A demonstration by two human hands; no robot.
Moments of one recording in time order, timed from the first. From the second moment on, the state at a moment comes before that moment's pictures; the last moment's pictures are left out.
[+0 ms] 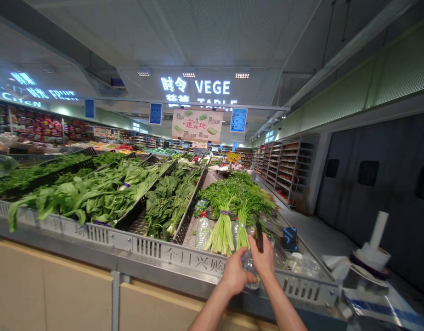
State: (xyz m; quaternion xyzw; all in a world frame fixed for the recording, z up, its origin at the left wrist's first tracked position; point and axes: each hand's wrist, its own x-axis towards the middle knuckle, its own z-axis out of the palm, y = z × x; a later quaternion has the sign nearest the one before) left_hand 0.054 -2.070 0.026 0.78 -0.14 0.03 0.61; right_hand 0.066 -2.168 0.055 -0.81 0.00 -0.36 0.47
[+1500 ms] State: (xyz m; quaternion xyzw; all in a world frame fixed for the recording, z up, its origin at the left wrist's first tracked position) left_hand 0.039 -2.045 -0.003 0.70 -0.13 0.01 0.70; right_hand 0.052 -2.153 0.035 -0.77 -0.01 -0.37 0.52
